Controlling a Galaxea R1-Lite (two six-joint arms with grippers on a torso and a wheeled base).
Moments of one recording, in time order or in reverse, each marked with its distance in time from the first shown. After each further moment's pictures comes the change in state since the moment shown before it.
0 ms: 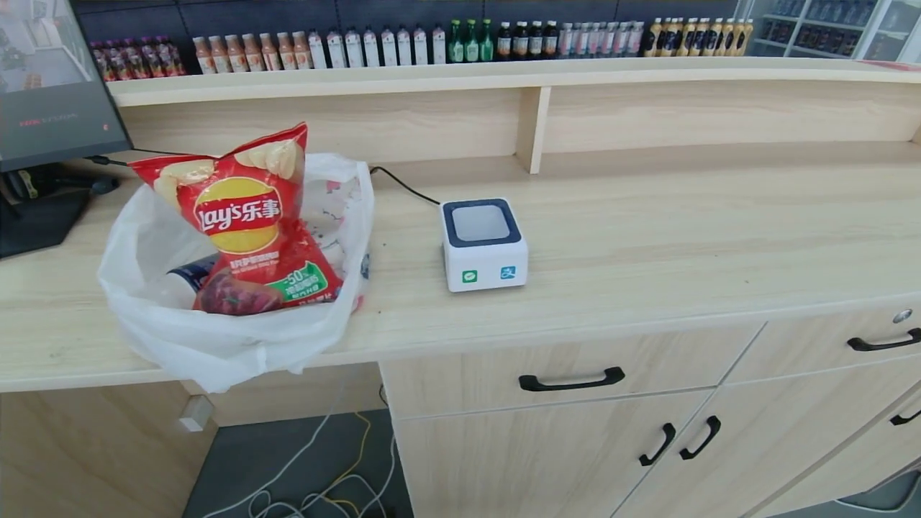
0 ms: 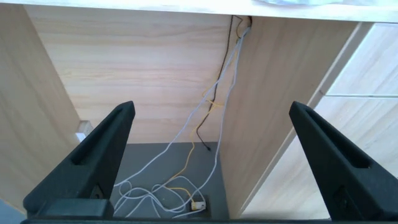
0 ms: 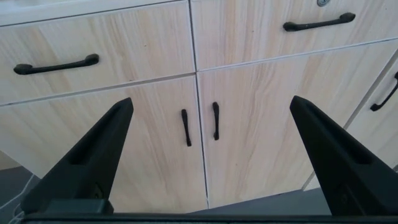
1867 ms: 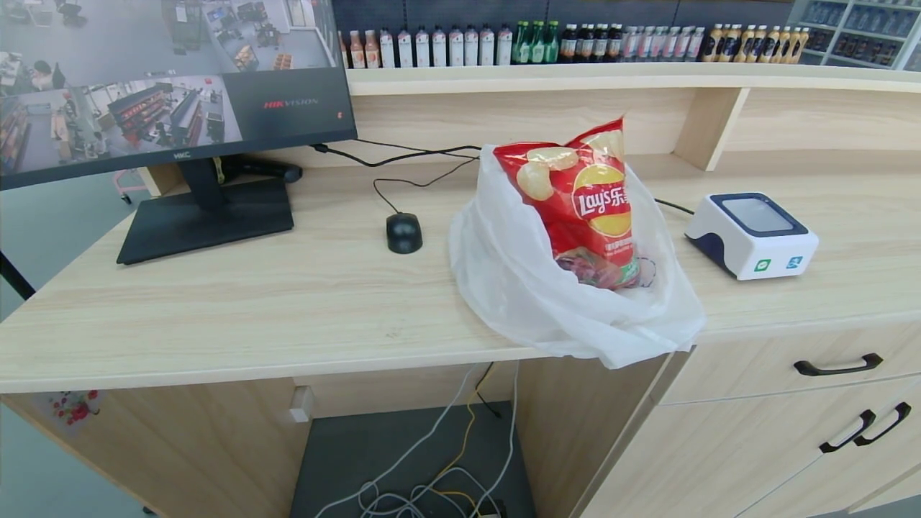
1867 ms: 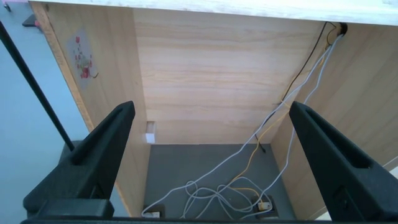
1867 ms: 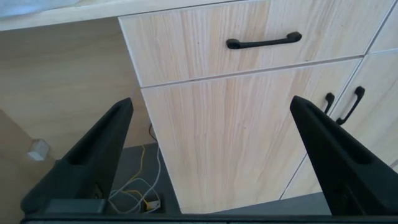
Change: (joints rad) left arm 0.000 0.000 0.000 -0.002 0.000 0.003; right arm 0.000 0.000 0.000 0.000 0.001 -0.001
